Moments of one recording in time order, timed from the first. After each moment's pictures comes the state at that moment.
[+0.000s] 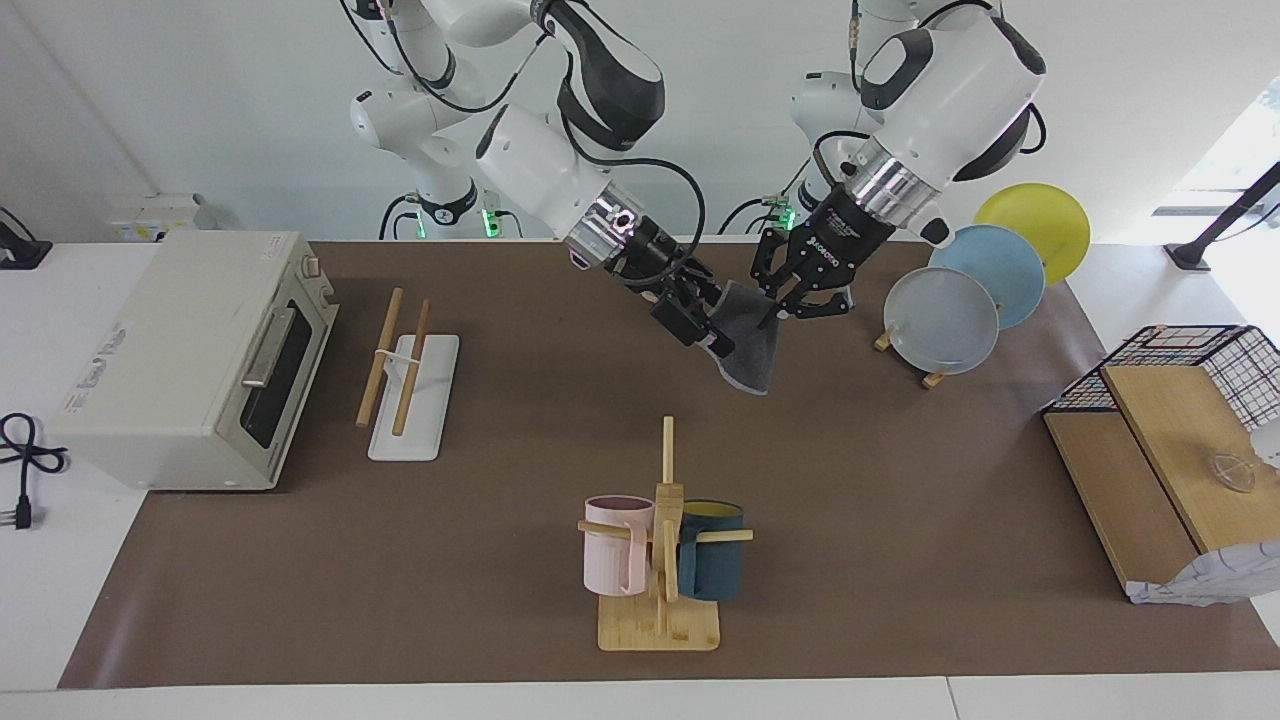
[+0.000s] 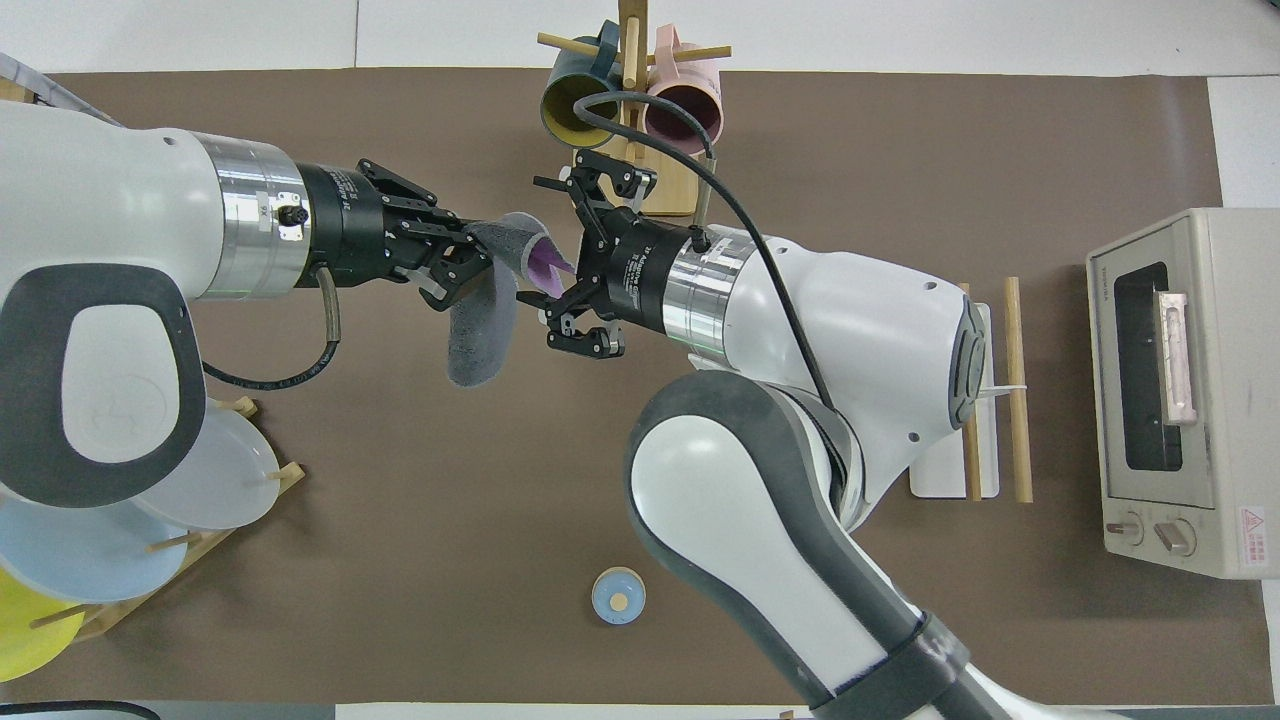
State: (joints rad) left arm -0.34 0.03 -0.05 -1.72 -0.53 2.09 -2.43; right arm 0.64 0.22 -0.02 -1.73 1.08 2.69 1.38
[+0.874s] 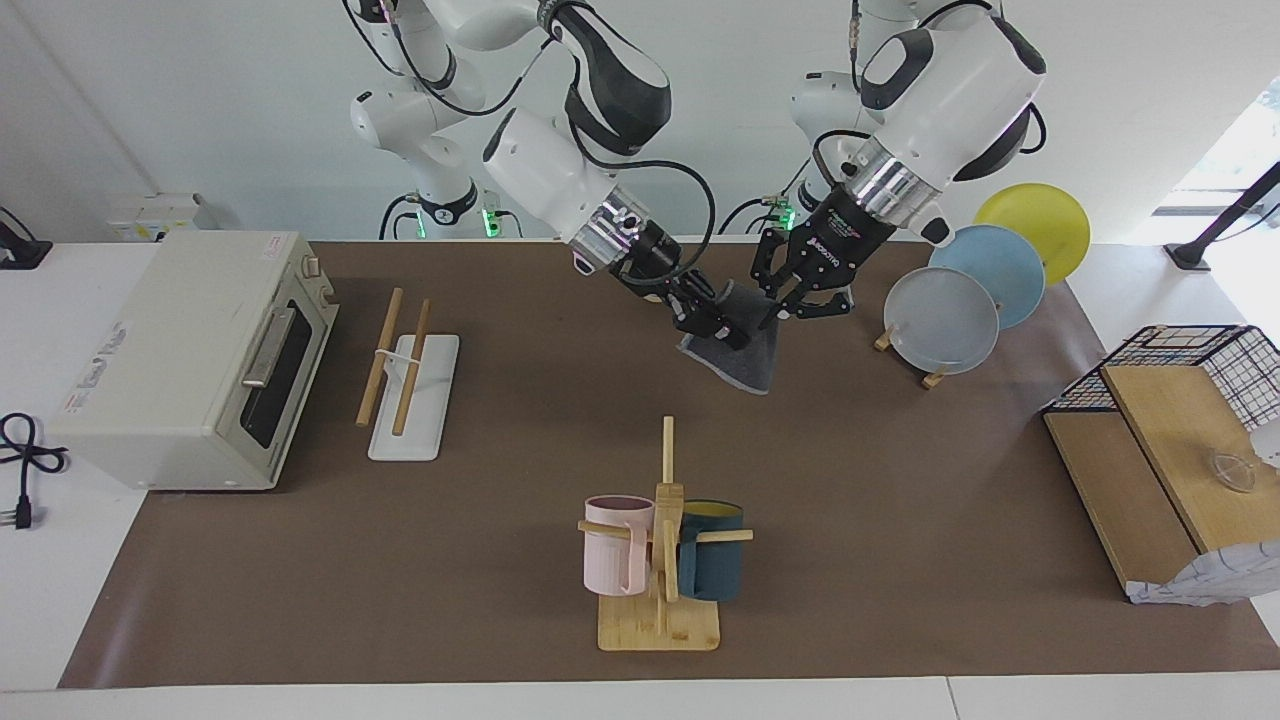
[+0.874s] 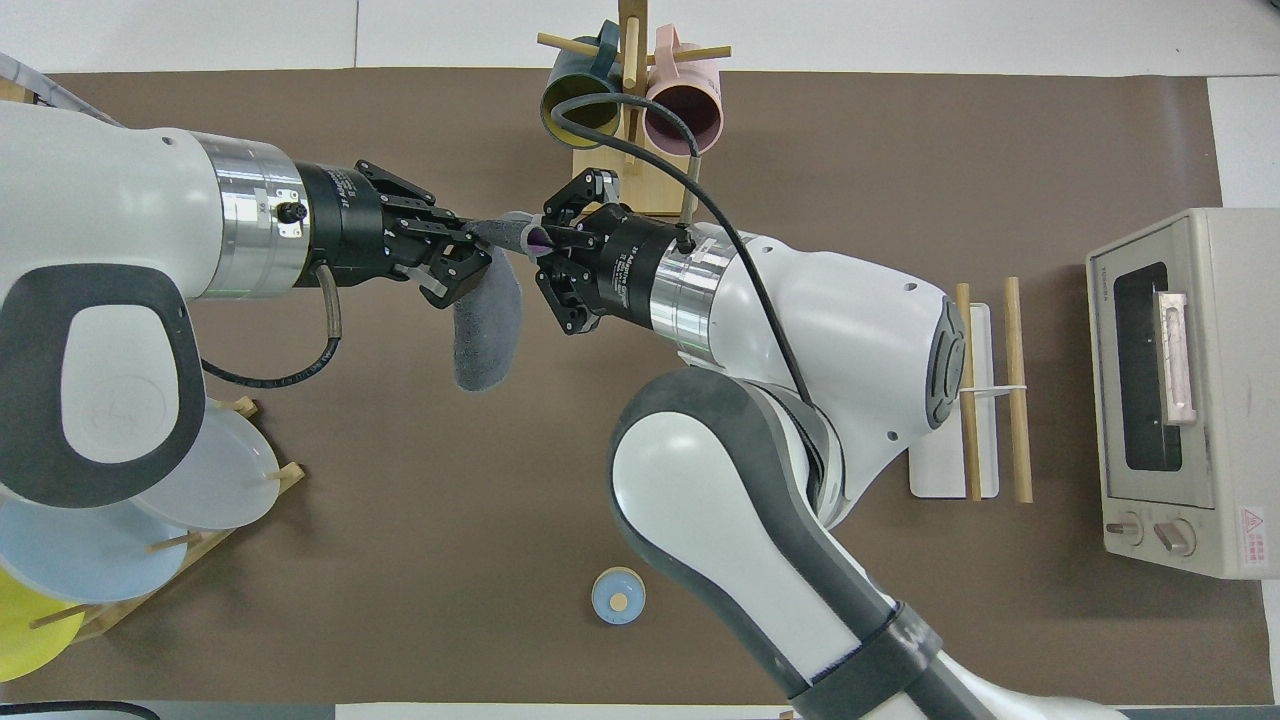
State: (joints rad) left arm -0.34 0.03 -0.05 -1.72 -0.53 2.09 -2.45; right arm 0.64 0.23 -0.02 -1.73 1.08 2.70 1.31
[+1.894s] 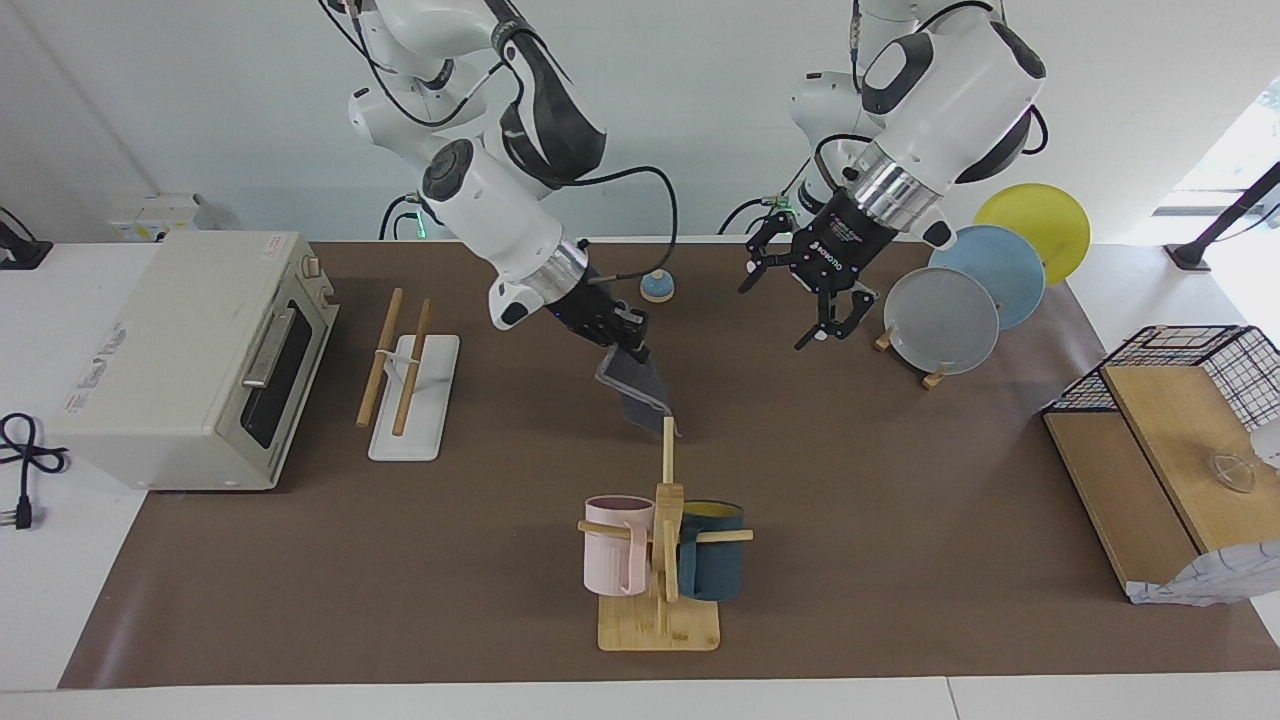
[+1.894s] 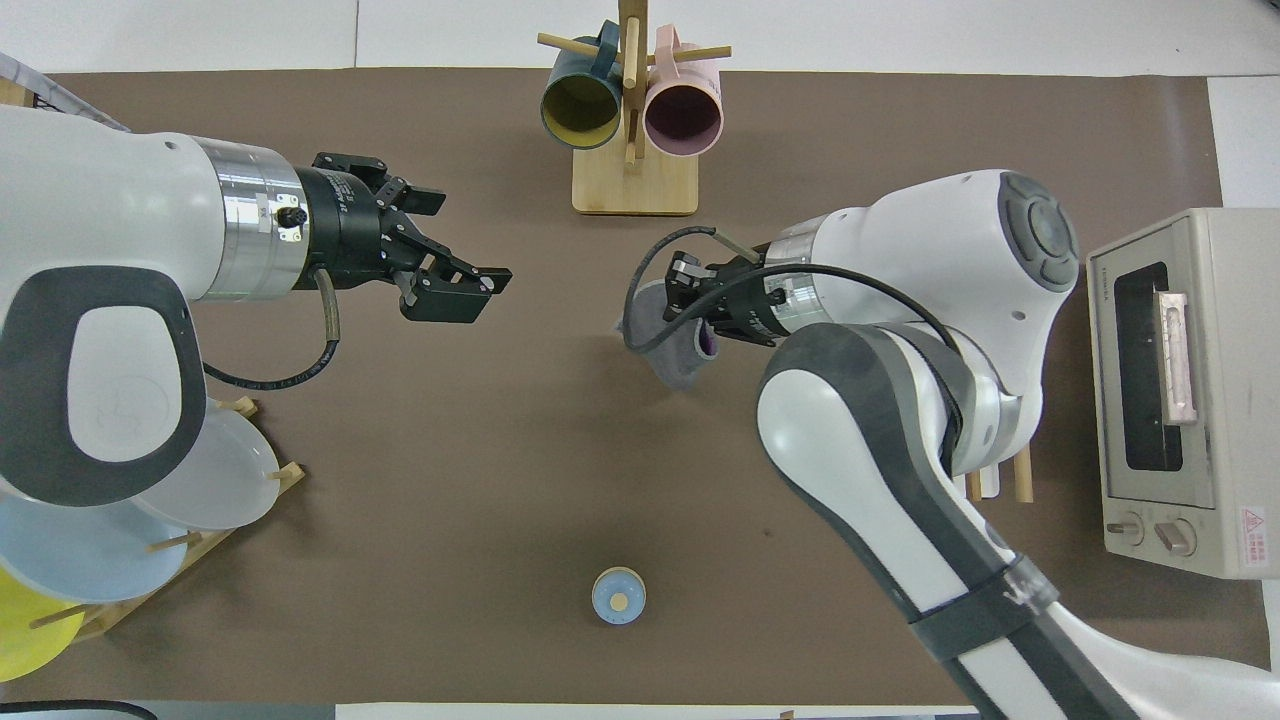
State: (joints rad) left arm -0.34 0.02 -0.04 -1.74 -0.51 2.09 -2.41; right arm 0.42 0.16 -0.04 -1.81 0.56 2.13 0.46
